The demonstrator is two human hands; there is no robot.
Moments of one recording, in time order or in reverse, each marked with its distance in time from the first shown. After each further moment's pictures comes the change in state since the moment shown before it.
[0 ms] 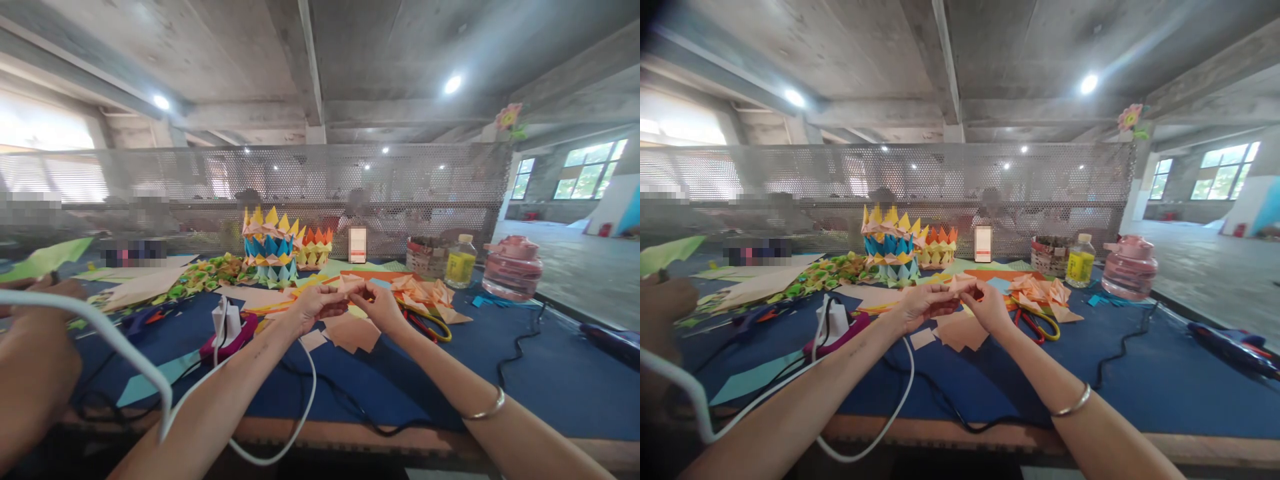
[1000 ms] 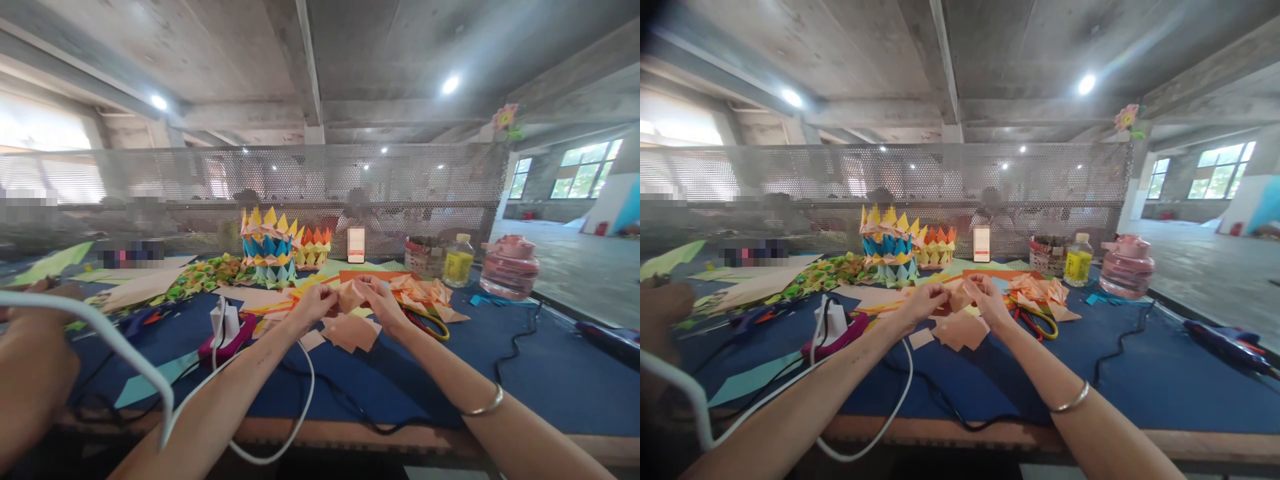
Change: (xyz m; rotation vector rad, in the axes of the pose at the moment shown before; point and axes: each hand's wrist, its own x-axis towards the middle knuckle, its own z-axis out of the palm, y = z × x) left_hand 0.003 -0.004 0.004 0.271 0.074 0.163; right_hand 0.001 -0.008 0.001 0.346 0.099 0.277
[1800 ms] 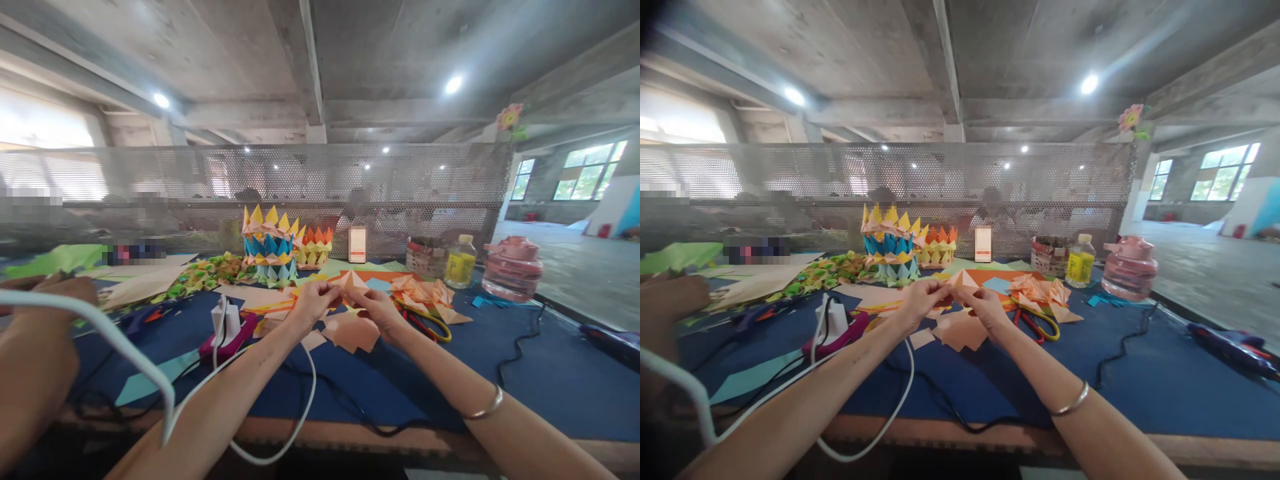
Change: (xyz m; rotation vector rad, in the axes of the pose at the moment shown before) left_hand 0.002 -0.001 0.000 -0.119 0.060 0.130; right_hand -0.007 0.001 0.007 -0.035 0.003 0.154
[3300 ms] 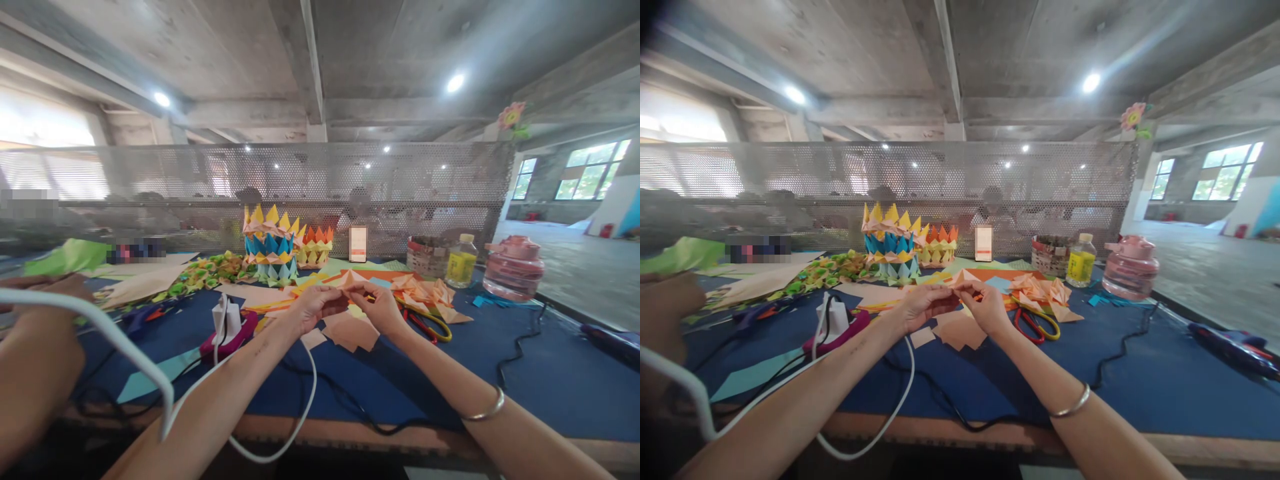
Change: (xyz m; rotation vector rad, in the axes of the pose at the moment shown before) left_hand 0.001 -0.003 -0.006 -0.265 -0.072 -0.302; right_hand 0.004 0.004 -0.003 -0.184 -0.025 -0.428
